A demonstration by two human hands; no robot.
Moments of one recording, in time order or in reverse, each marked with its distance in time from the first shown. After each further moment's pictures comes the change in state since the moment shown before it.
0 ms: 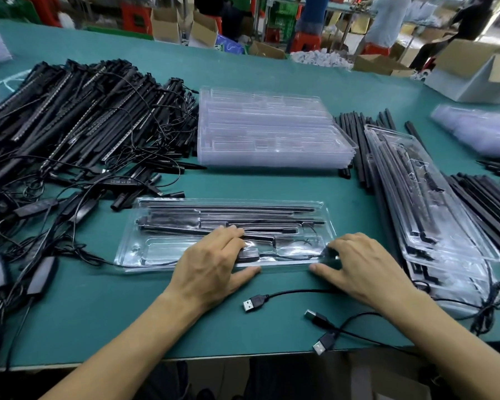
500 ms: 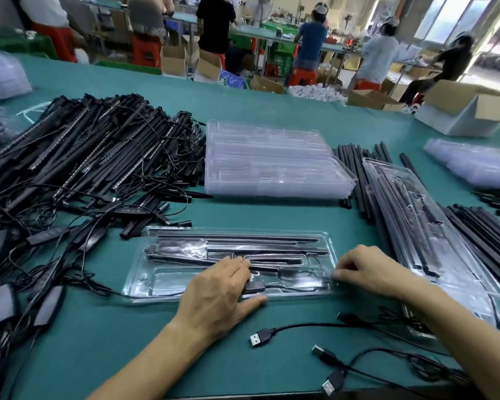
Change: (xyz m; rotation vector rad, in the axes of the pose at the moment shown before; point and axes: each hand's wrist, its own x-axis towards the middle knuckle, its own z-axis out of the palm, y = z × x) left_hand 0.002 -0.002 0.002 -0.043 0.002 0.009; right_hand 0.037 0.027 -0.030 0.333 -0.208 0.025
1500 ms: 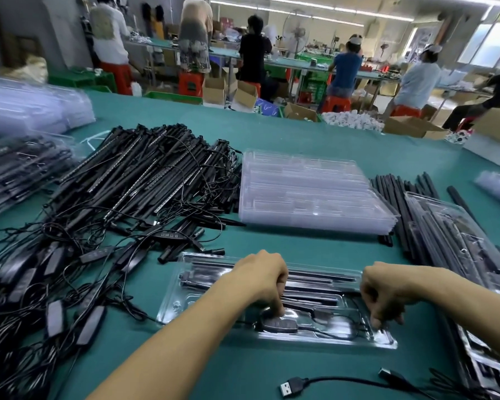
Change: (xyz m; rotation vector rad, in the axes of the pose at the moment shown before) left_hand 0.102 -0.023 -0.034 -0.187 -0.718 -0.385; right_hand 0.077 0.000 -0.033 -0.087 -0.496 -0.066
